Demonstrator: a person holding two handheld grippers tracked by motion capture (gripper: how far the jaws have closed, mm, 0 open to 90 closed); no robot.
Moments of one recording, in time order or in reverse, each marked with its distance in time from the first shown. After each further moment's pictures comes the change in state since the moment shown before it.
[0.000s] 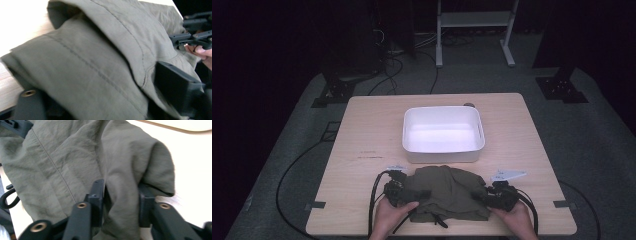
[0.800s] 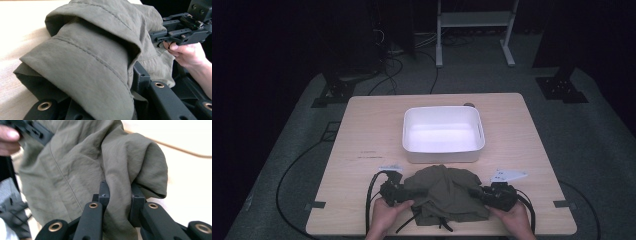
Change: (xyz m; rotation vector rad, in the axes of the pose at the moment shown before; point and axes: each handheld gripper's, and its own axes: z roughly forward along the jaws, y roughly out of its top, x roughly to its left) left arm 0.003 -0.001 -0.017 -0.057 -0.177 0.024; right arm 0.015 0.009 -0.008 -0.080 0.036 -0.046
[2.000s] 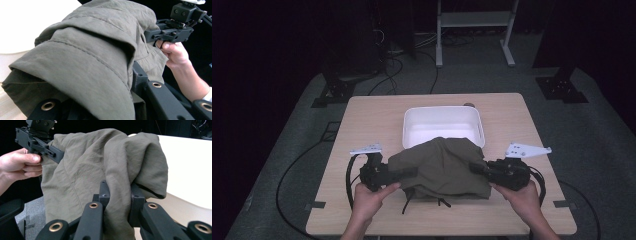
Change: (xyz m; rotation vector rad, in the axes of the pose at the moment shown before) left arm -0.055 0.054 -0.077 -0.173 -0.043 0.150; right arm 0.026 0.088 -0.061 -0.209 0.091 -0.049
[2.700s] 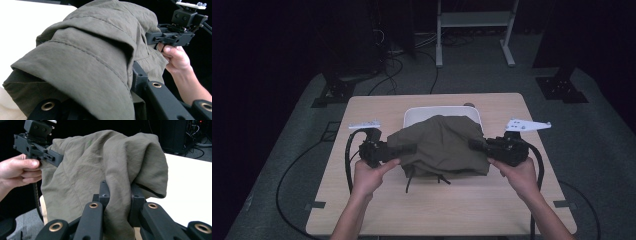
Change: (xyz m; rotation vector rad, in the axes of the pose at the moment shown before) left arm 0.012 0.058 0.003 -0.024 0.026 -0.010; right arm -0.026 0.047 0.008 -0.042 -0.011 0.021
